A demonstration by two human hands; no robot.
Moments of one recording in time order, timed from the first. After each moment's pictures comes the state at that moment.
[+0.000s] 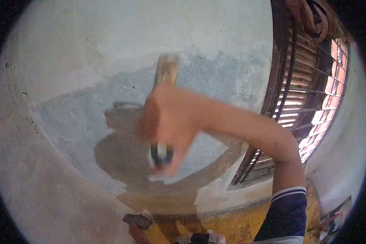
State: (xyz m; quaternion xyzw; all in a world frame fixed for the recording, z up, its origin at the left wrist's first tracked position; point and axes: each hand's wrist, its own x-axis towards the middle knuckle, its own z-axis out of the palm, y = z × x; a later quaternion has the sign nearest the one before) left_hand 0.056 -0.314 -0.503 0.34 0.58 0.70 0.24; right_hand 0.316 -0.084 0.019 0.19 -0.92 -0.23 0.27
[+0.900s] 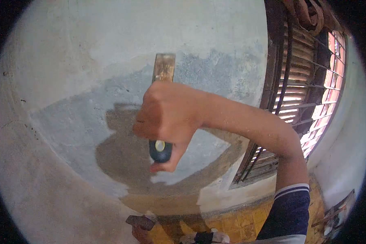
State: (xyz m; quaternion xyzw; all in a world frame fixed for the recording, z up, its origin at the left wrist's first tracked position) left_hand 0.057 -0.309 -0.500 0.35 0.58 0.70 0.24; right_hand 0.324 -0.076 0.023 0.21 -0.90 -0.25 0.28
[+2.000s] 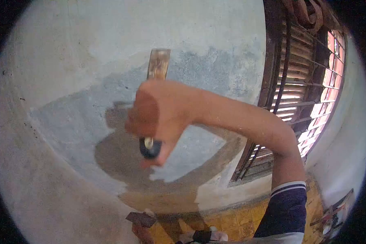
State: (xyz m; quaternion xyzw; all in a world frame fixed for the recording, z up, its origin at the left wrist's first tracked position) left_hand 0.061 -0.315 -0.500 0.36 0.58 0.69 0.25; right_hand 0.316 -0.072 0.019 0.18 -0.90 -0.27 0.29
